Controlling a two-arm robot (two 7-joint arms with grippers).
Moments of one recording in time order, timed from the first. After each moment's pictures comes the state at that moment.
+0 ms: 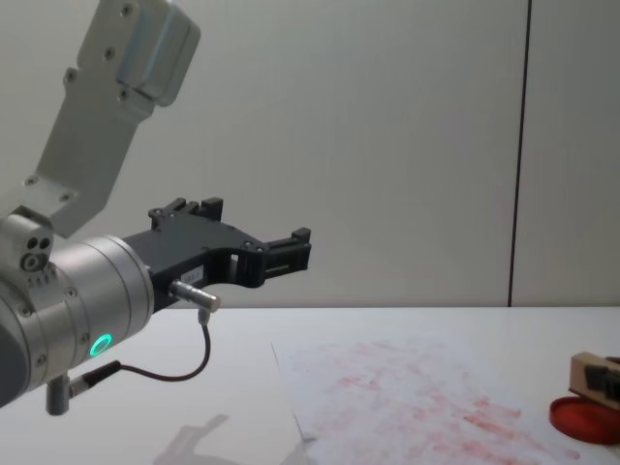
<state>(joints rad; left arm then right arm) -0.24 0.38 0.45 -1.63 -0.20 0.01 -0.01 0.20 0.42 -0.20 -1.39 0.30 0.17 0.42</state>
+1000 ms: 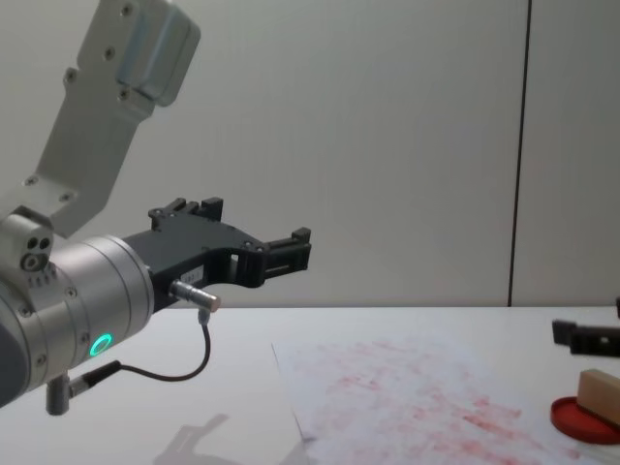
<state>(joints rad) -0.24 0.38 0.45 -1.63 -0.20 0.01 -0.01 0.21 0.42 -0.20 -1.44 0.31 0.13 0.39</state>
